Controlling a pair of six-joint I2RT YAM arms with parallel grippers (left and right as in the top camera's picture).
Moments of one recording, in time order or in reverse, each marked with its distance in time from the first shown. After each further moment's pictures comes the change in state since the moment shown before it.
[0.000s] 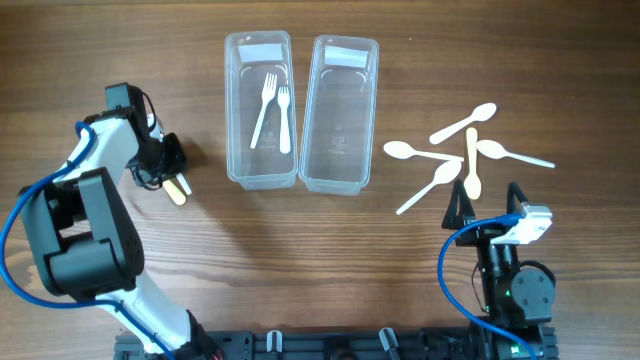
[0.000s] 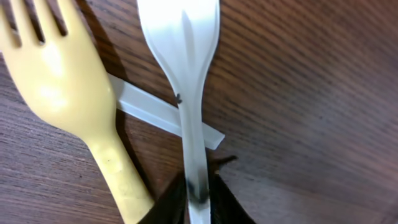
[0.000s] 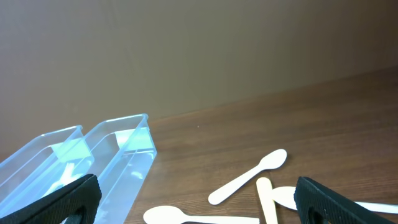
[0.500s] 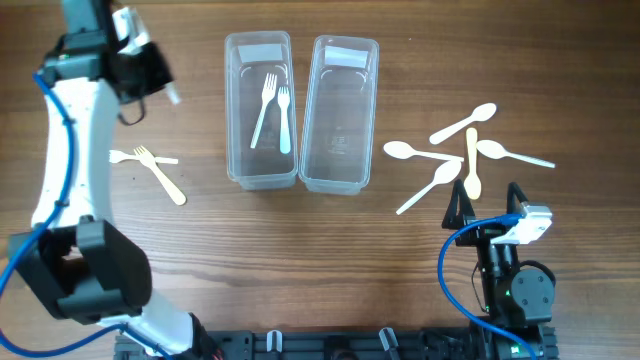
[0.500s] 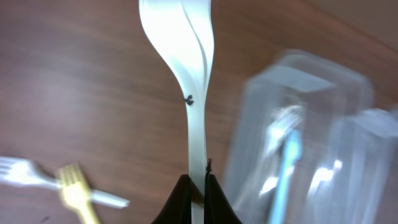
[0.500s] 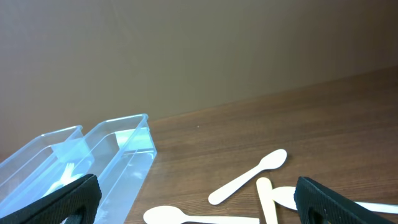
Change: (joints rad) left arm -0.107 -0.130 0.473 -0.127 0.058 -0.017; right arm 0.000 0.000 0.000 0.000 0.000 0.000
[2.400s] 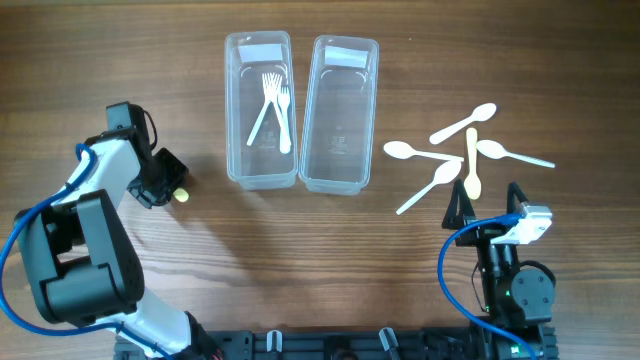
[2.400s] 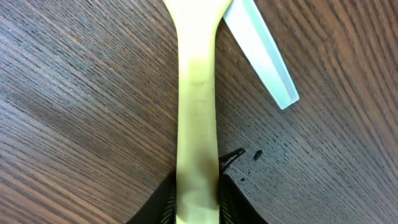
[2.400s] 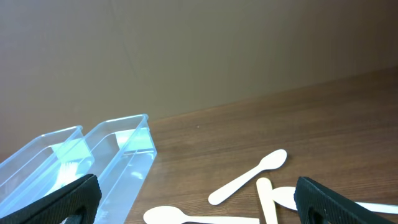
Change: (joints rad) left arm 0.114 0.012 -0.636 0.171 -0.099 -0.325; right arm 0.000 -0.001 0.000 0.000 0.000 0.000
